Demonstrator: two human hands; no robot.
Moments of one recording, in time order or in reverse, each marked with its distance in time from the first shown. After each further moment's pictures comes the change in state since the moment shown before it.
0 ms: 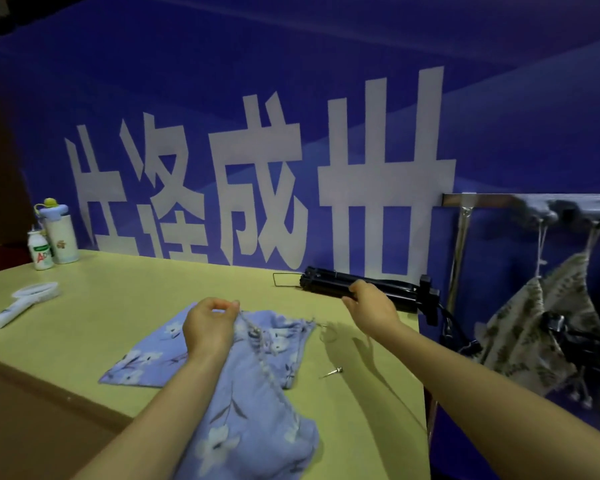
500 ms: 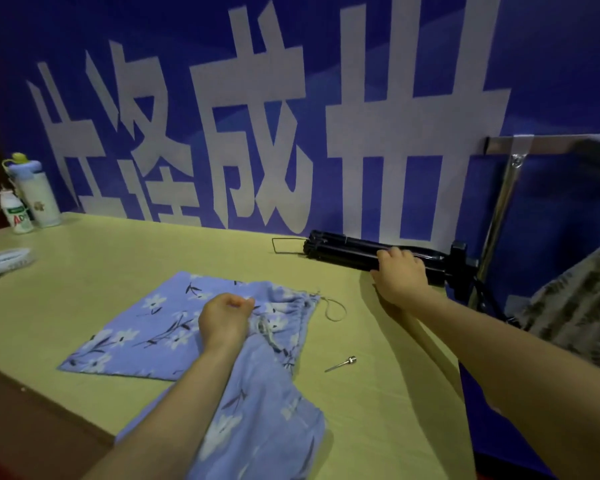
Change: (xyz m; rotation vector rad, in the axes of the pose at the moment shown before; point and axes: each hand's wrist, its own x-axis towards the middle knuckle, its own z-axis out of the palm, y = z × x) left_hand 0.027 -0.059 0.071 0.147 -0.120 -0.101; right_hand 0.074 0.059 0.044 -0.354 0.004 -0.049
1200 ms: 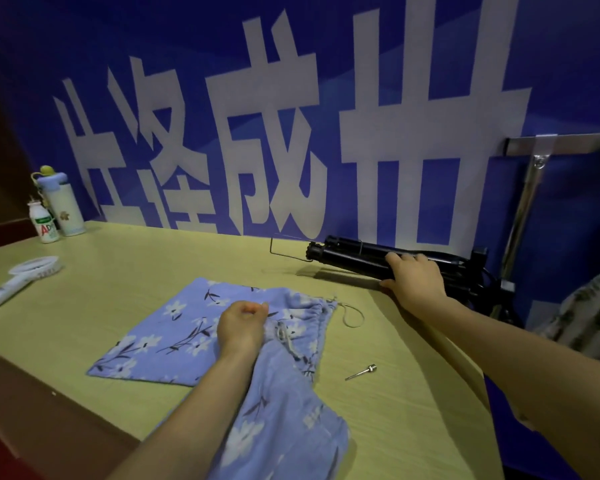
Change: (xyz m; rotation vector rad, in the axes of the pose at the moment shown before) left_hand -0.003 0.002 -0.009 -0.065 -0.048 -0.046; right_hand -0.002 -0.005 -0.001 -0.025 0.074 -0.109
